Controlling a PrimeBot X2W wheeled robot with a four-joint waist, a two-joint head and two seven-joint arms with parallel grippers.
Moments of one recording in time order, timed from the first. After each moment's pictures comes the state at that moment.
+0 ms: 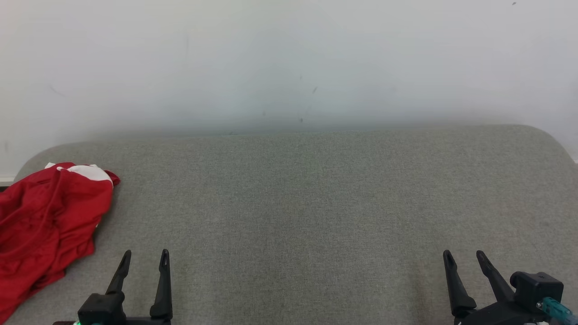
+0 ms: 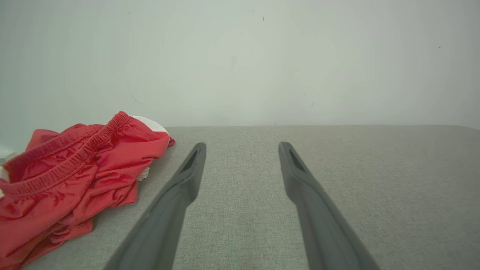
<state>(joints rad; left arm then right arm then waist) -0.04 0.19 -0.13 0.17 -0.27 0.01 -0.19 0.07 -0.08 -0.05 0.05 0.25 0.13 0.07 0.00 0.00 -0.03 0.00</state>
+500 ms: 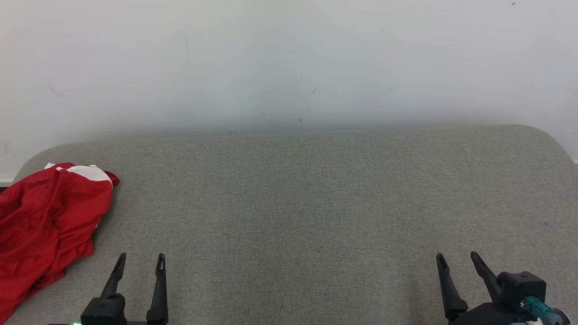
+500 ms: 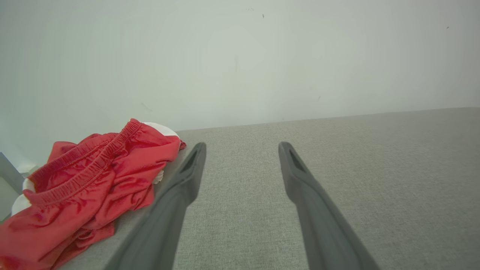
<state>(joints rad) -0.02 0.20 -0.12 0.15 -0.18 0.02 -0.18 0.06 -0.06 -0.05 0.06 0.12 0.13 0.08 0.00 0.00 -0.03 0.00</state>
